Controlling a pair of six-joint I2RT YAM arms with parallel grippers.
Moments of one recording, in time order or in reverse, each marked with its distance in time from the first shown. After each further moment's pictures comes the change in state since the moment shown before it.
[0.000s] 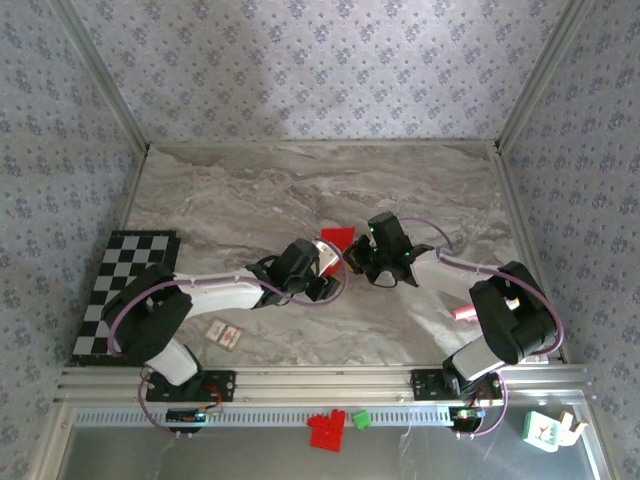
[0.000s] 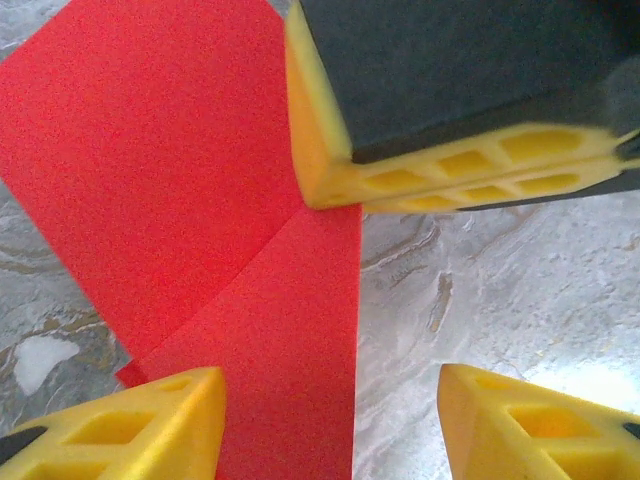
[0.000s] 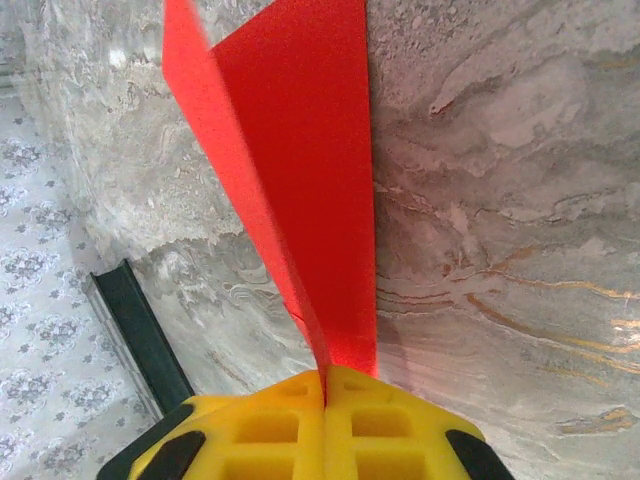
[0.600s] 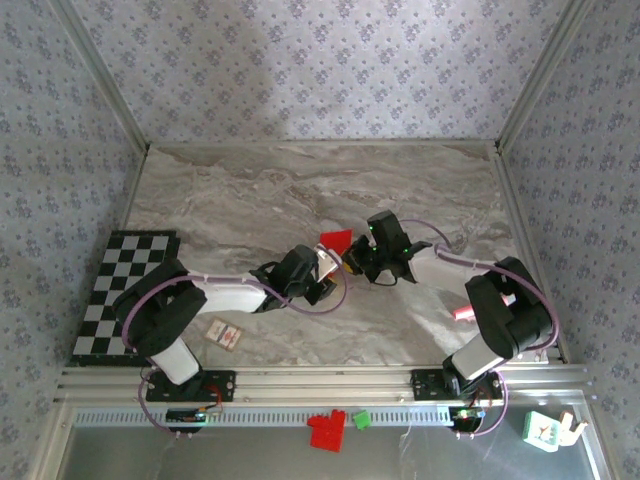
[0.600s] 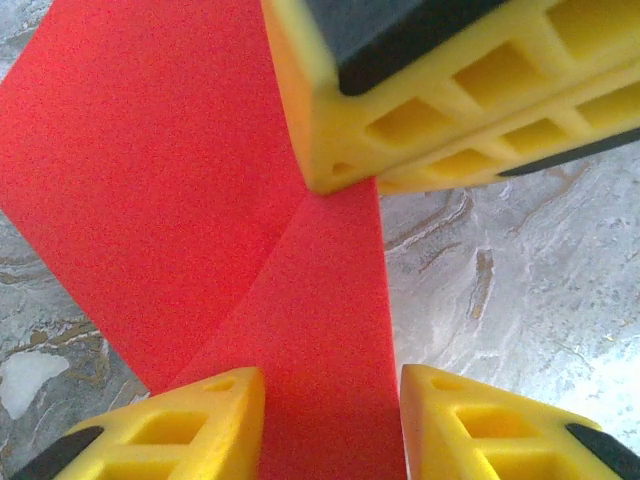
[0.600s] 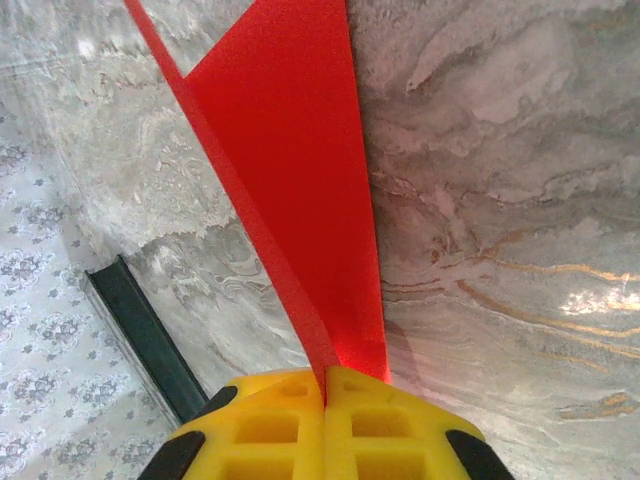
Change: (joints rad) left arm 0.000 0.052 -0.058 0.129 -0.023 0.083; right arm -0.011 0.035 0.027 -0.039 -0.053 0.028
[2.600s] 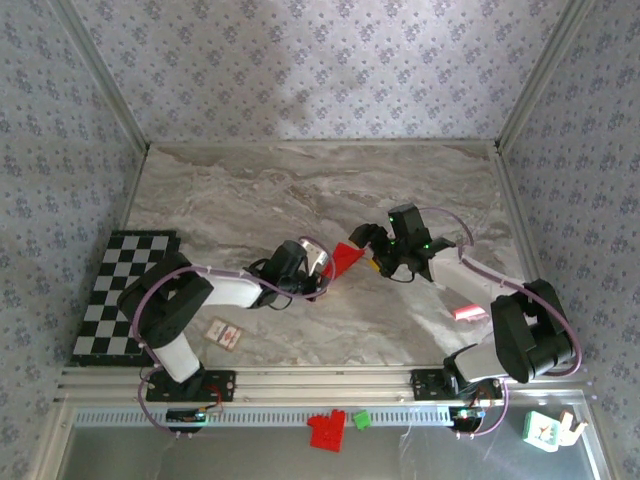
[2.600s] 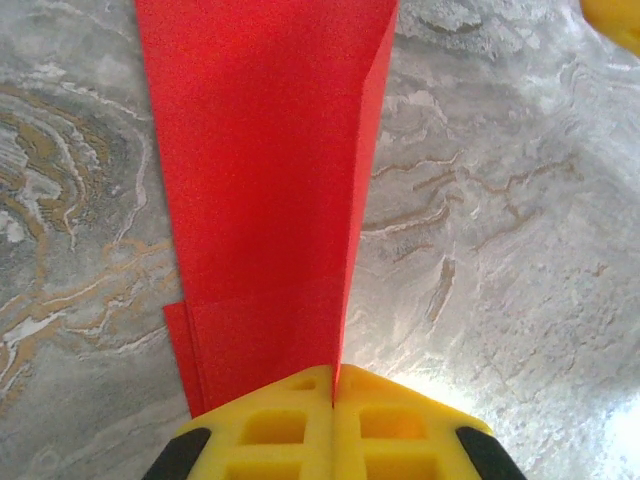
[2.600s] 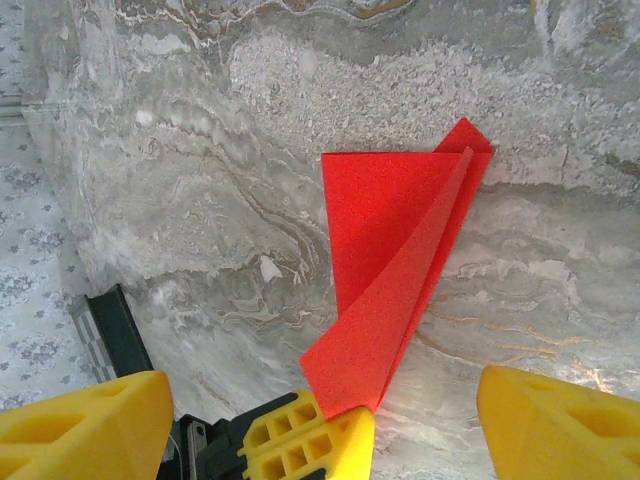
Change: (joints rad) left arm 0.105 0.049 -0.039 0.089 0.281 -0.394; right arm -0.101 -0.156 -0.003 -0.137 0.076 -0.199
